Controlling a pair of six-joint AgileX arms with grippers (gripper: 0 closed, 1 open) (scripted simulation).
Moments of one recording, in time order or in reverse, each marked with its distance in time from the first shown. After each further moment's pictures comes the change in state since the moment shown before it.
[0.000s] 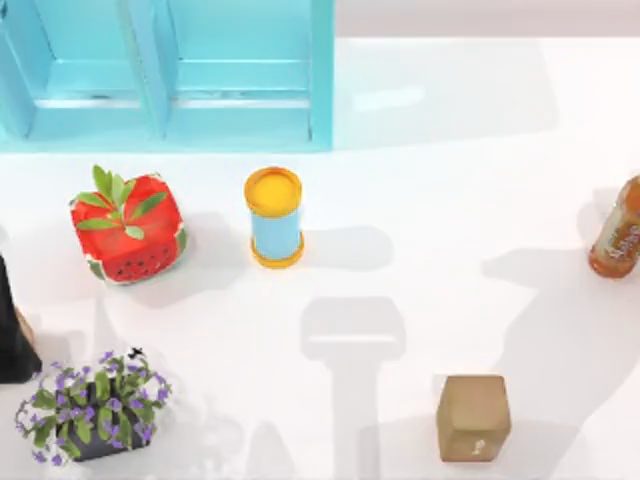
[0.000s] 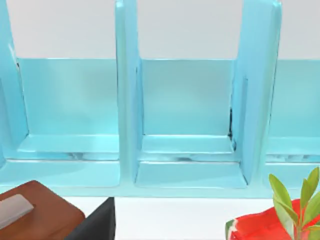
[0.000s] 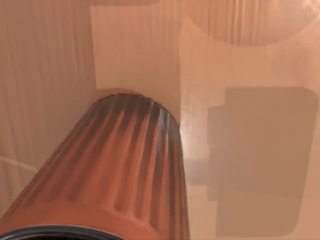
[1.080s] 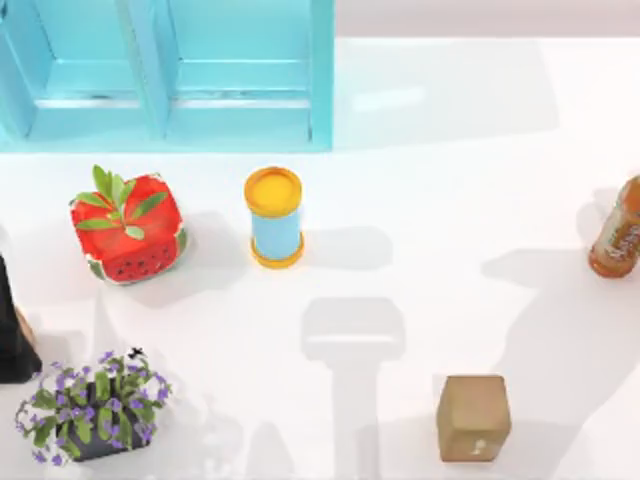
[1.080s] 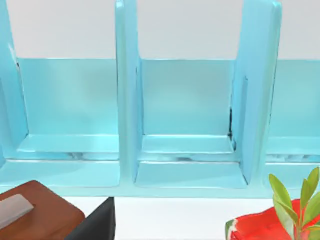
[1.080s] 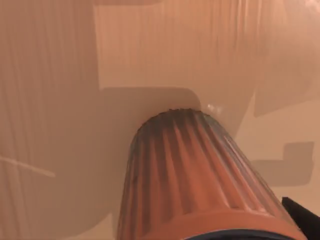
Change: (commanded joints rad) left arm 0.000 0.000 0.000 0.000 0.000 0.000; right arm 0.000 0.000 0.000 0.000 0.000 0.000
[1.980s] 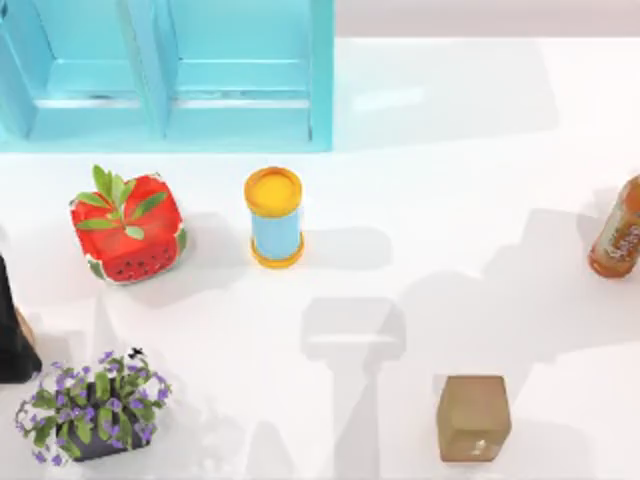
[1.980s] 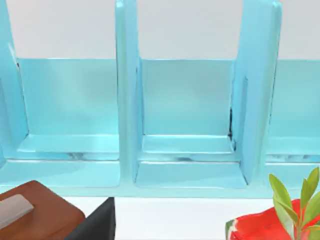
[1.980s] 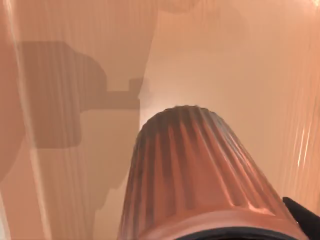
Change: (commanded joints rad) left arm 0.000 0.000 0.000 0.000 0.000 0.000; right arm -0.003 -0.028 0.408 -0.433 -0.001 -0.002
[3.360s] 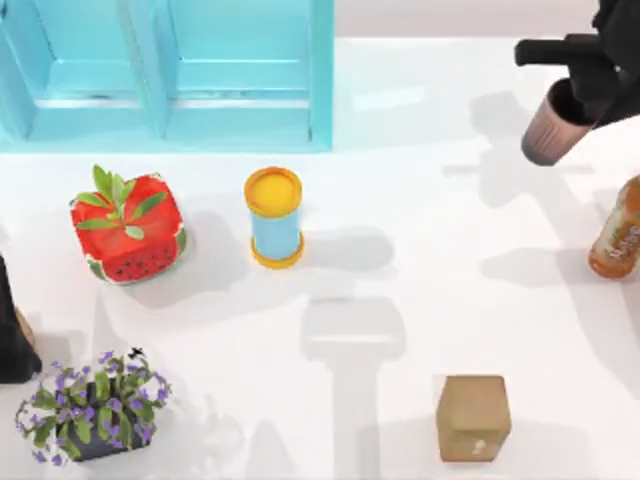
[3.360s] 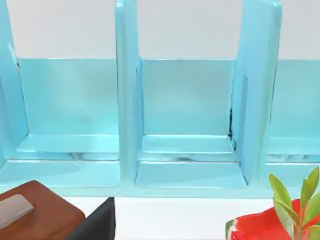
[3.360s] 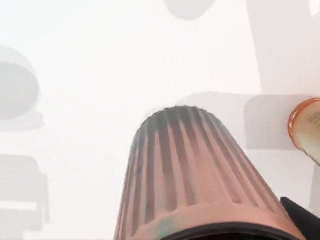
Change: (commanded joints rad) left arm 0.000 0.000 0.000 0.000 0.000 0.000; right arm 0.673 -0.059 0.004 0.126 -0.012 0.629
